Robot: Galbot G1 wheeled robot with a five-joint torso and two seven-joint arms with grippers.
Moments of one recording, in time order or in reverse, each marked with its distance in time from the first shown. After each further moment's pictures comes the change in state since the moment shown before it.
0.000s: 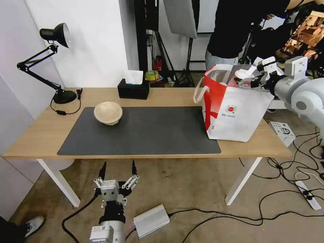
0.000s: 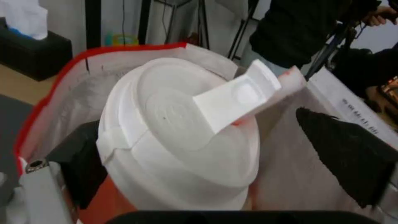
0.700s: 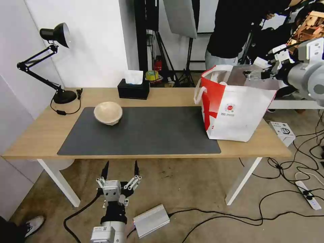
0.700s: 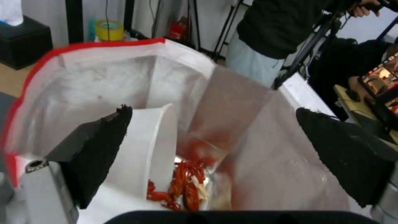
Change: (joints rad) left arm 0.003 0.012 0.015 -0.006 0.001 0.001 0.002; right arm 0.140 -0.012 -0.076 -0.028 0.024 -0.120 0.012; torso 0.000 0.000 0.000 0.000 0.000
